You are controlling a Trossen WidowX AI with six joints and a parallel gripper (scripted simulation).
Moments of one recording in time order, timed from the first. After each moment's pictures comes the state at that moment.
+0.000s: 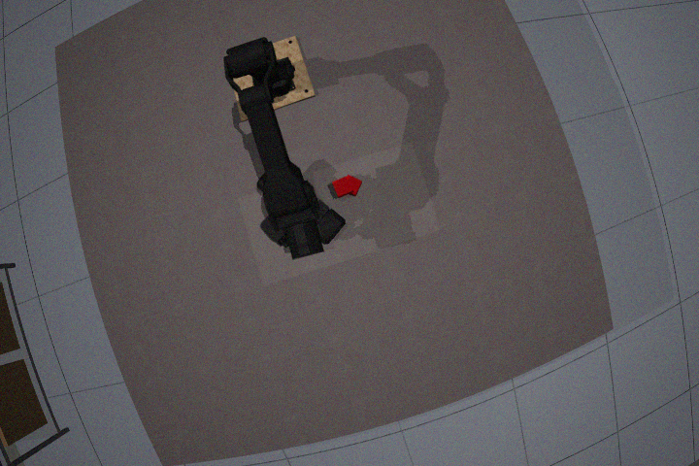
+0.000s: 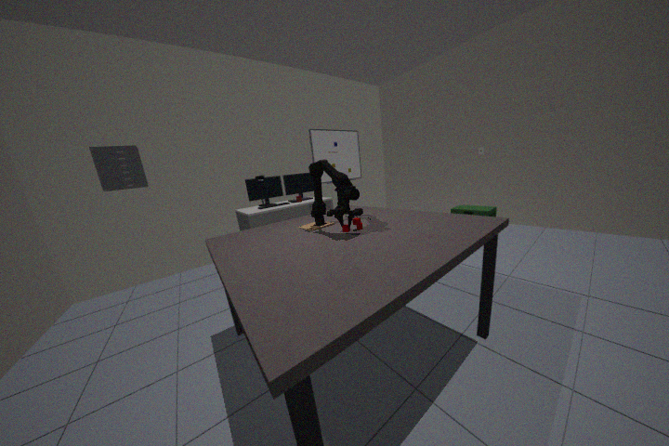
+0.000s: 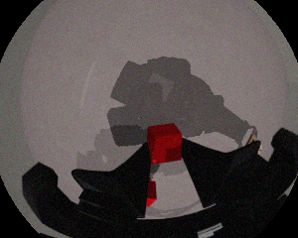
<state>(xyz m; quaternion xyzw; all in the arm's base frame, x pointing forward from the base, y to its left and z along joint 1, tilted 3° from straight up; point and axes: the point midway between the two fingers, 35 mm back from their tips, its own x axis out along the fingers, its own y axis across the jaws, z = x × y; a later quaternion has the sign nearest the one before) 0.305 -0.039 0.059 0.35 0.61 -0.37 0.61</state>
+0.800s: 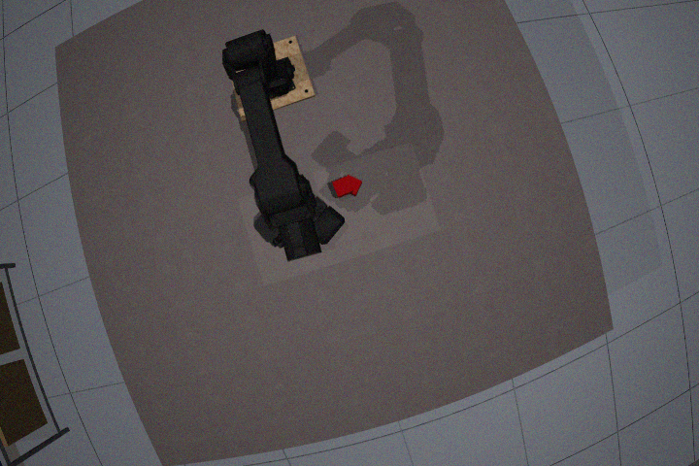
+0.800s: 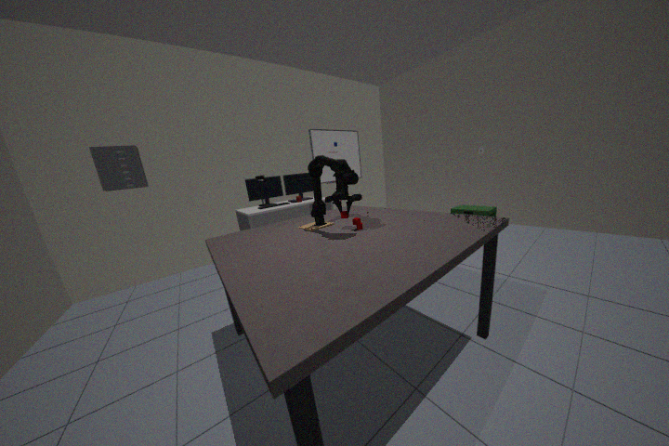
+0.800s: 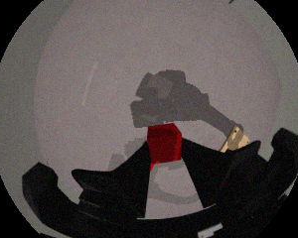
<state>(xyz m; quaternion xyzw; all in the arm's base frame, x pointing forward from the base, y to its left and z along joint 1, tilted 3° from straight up) 0.306 -0.036 0.135 0.35 0.61 -0.37 0.61</state>
